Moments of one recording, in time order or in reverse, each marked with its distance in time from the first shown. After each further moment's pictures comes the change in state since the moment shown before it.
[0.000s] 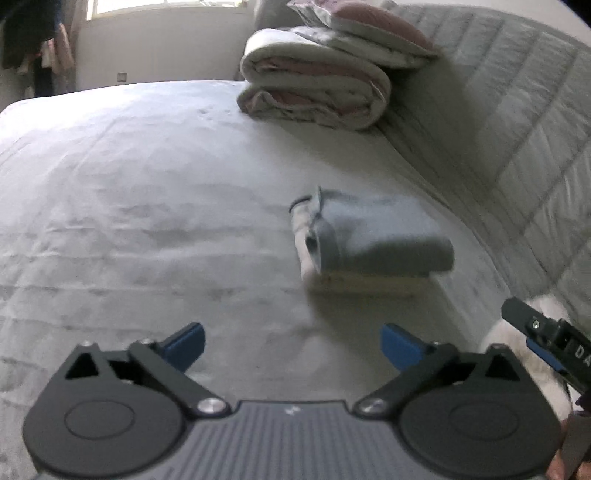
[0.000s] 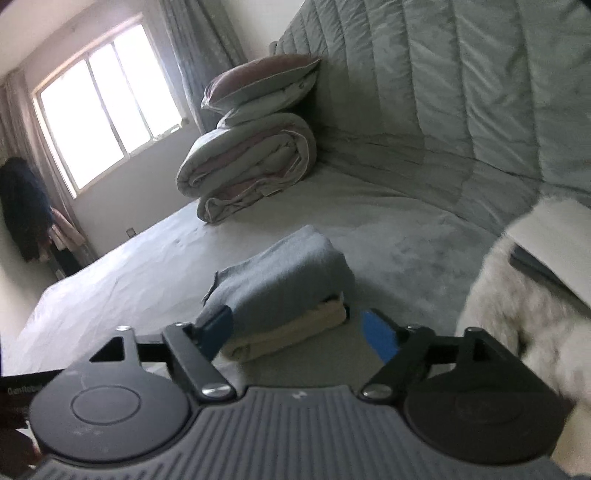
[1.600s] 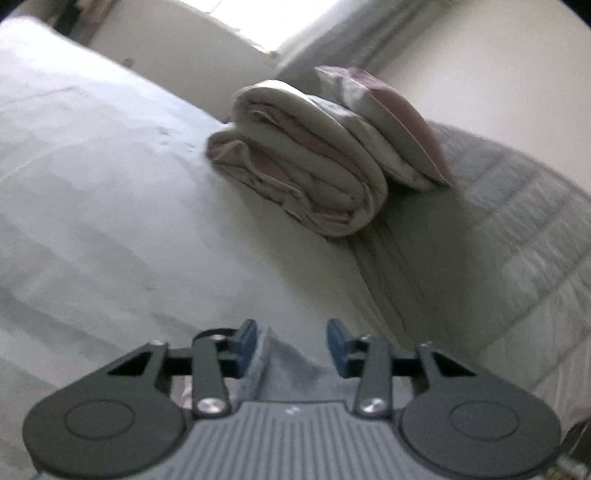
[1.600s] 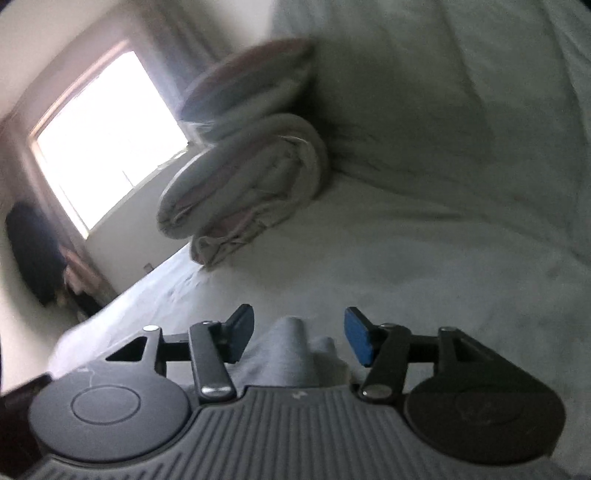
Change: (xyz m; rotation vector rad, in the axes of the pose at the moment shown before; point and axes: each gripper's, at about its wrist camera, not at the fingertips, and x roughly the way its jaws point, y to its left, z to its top) left arm 0.193 0.009 0.109 -0.368 -0.297 -0.296; right arm 0.214 -0.051 0.085 0.043 -0.060 0.168
